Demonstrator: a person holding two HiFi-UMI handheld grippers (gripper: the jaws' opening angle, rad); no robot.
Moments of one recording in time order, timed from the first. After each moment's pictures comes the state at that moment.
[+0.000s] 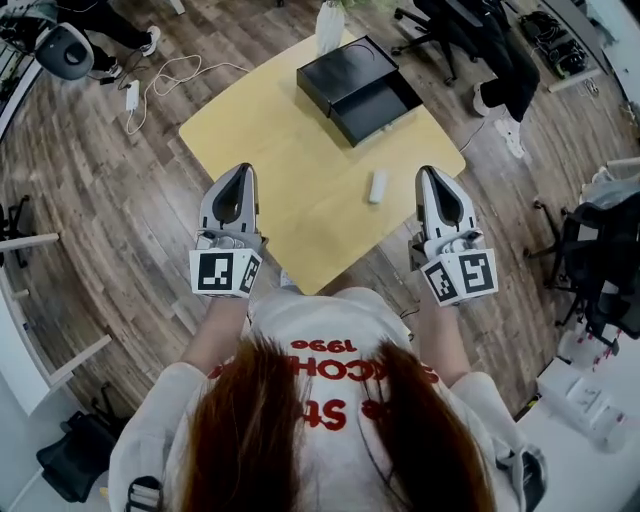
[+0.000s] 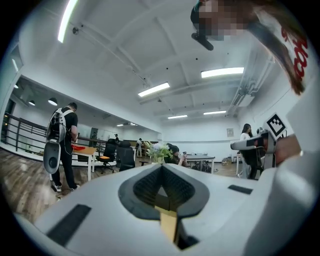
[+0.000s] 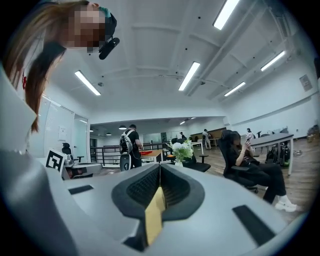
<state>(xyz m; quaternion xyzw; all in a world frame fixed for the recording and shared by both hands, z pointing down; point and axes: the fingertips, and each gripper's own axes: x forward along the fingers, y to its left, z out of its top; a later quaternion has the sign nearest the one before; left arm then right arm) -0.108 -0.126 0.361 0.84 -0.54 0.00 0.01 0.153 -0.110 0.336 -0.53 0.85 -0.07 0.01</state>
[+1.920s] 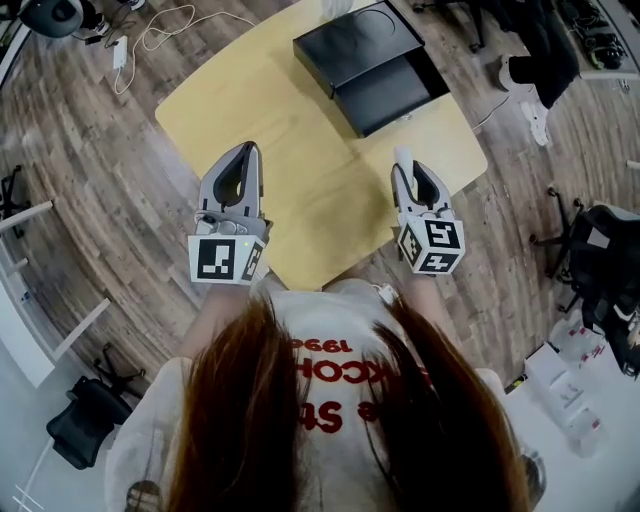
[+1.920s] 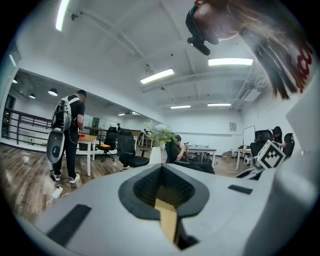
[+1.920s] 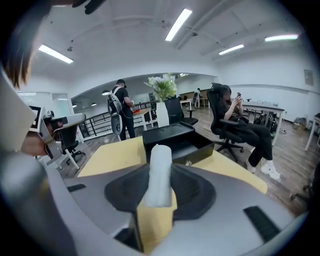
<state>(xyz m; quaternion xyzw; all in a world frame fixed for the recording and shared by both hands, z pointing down) -0.085 -0.183 0.425 0.84 -0.54 0.04 0.05 0.162 -0.160 0.545 -0.54 0.79 -0.24 -0.18</state>
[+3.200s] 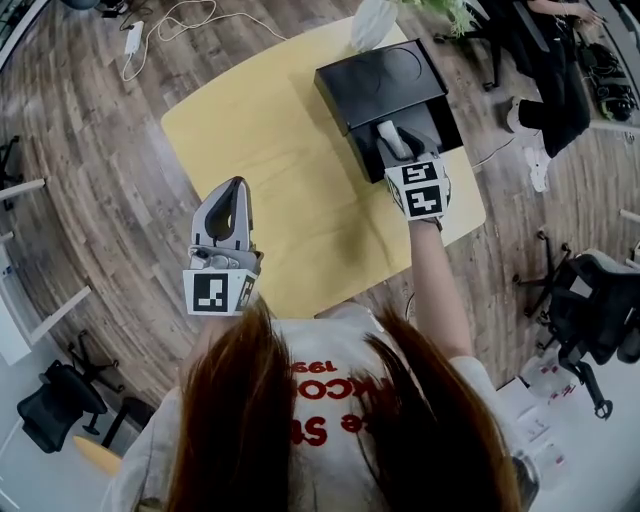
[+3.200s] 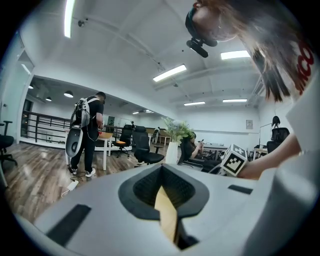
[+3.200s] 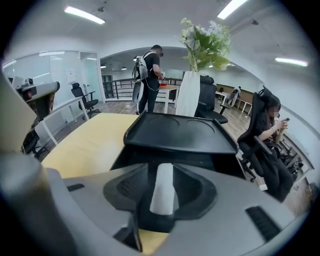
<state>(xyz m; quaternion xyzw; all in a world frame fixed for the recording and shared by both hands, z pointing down) -0.123 -0.192 0.443 0.79 -0.61 0.04 0.06 0.108 -0.314 0.603 -0.38 0.83 -0.15 -0.38</state>
